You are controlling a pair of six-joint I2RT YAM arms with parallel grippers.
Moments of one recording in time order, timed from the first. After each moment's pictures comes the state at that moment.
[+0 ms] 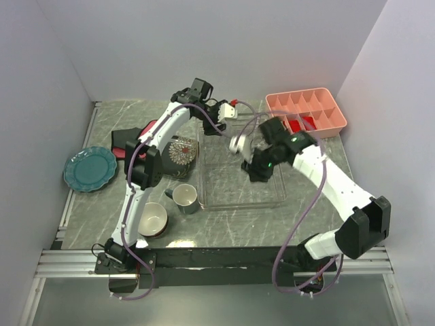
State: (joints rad) left arm -0.47 2.42 2.39 -0.90 0.62 1.07; right arm 0.53 1.39 1.25 -1.04 -0.37 -0.77
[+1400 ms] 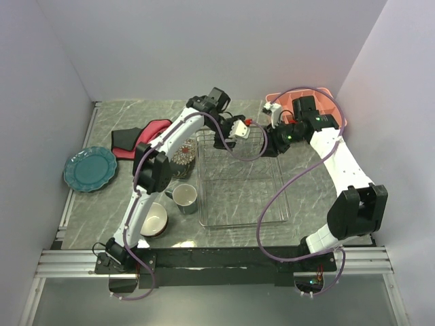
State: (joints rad) left arm -0.59 2.42 2.42 -1.09 0.68 1.31; right arm 0.14 1.53 1.43 -0.94 -0.66 -0.42
